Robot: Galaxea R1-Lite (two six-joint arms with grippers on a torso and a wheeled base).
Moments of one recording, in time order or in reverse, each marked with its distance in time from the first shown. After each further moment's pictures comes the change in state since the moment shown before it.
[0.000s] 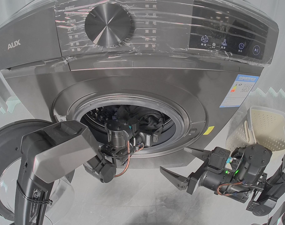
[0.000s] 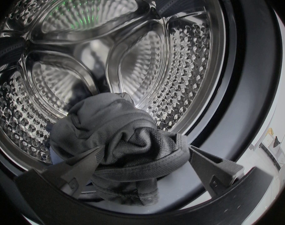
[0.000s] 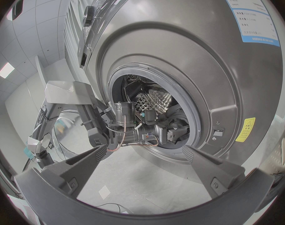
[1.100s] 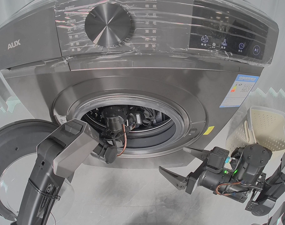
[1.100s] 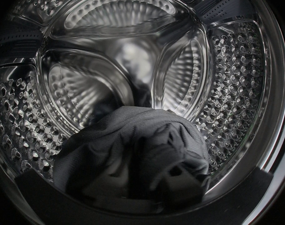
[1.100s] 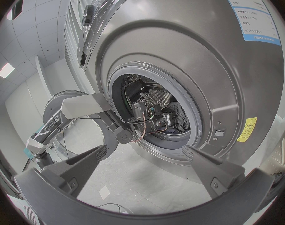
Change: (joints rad) left arm 0.122 0.214 -0.458 0.072 0.115 -0.014; right arm 0.001 0.010 -0.008 -0.001 0.000 0.000
